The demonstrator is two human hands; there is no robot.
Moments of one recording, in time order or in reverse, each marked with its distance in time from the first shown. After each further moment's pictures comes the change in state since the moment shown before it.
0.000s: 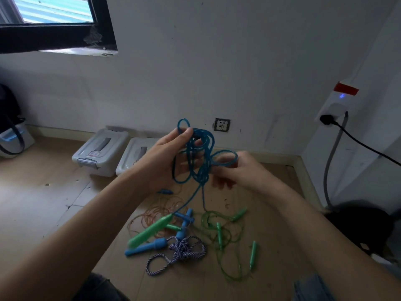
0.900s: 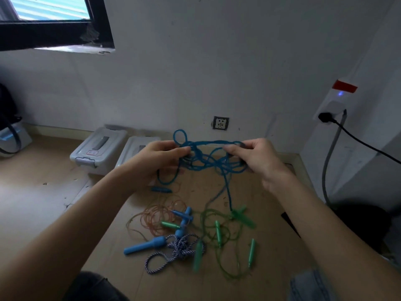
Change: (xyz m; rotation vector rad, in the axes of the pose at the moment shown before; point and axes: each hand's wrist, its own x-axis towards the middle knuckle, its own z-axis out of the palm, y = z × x) left_hand 0.000 -0.001 -0.019 0.460 0.071 -0.071; right_hand 0.006 -0.001 -0.016 0.198 0.435 0.134
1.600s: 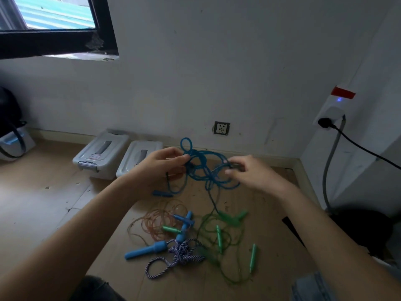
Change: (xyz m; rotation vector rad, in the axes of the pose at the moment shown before) left_hand 0.000 -0.009 -0.001 -0.021 0.032 0.001; right_hand -0.001 0.009 -0.005 -0.643 -0.273 -0.096
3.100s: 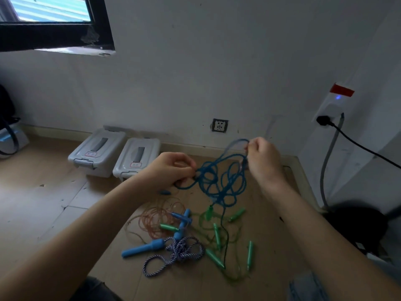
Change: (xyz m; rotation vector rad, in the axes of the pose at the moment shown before) left_hand -0.003 -0.004 0.015 0.219 -0.026 -0.003; right_hand 0.006 -0.002 0.005 0.298 0.550 0.114
